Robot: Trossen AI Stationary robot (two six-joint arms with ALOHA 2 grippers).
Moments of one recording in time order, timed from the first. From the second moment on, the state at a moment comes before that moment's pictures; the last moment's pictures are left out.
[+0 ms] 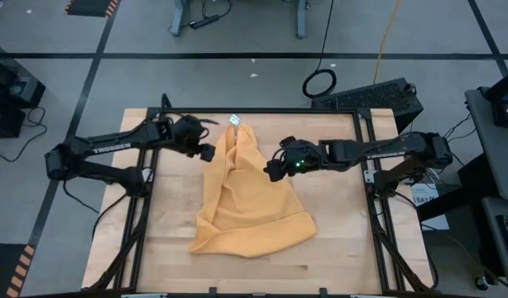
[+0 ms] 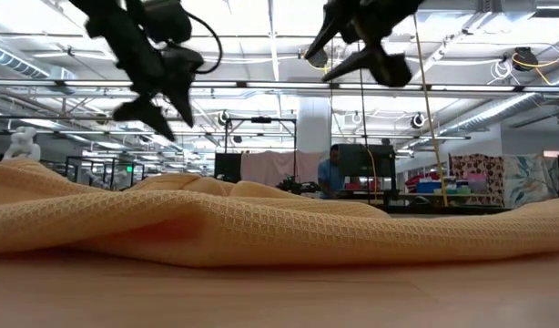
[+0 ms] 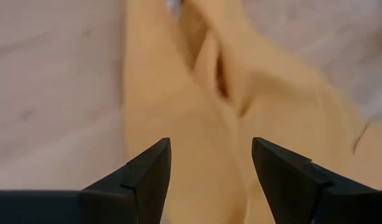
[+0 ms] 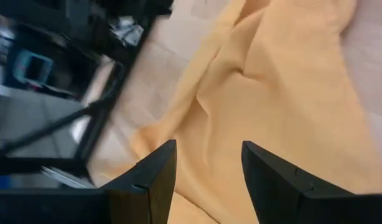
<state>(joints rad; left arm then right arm) 0.43 1.16 0.84 -0.63 0.09 -0.72 0.00 1.44 1.17 -0.42 0.10 1.11</state>
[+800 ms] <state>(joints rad) 0.57 1.68 1.04 -0.40 -0.06 -0.67 -0.23 1.42 1.39 -1.06 -0.02 0.51</state>
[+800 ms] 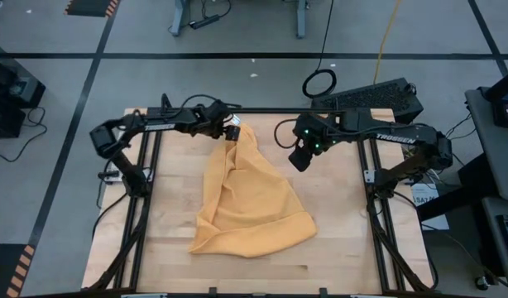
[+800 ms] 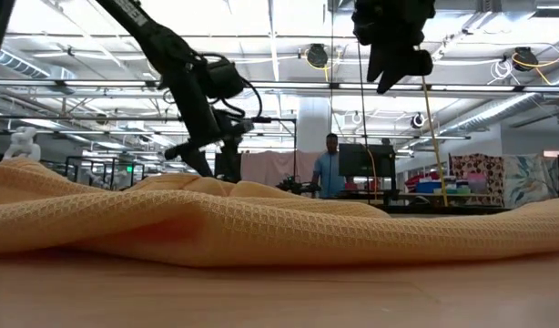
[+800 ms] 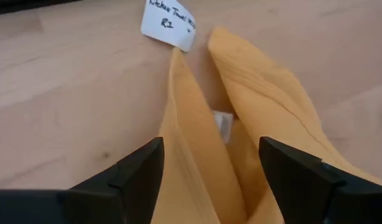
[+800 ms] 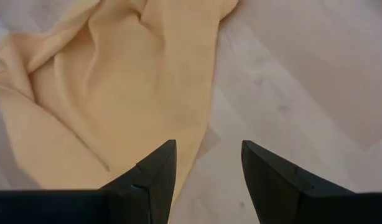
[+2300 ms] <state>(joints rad) 0.18 1.26 1.04 -0.36 -0.06 -0.64 -0.46 1.91 1.03 0.04 -0.26 0.69</state>
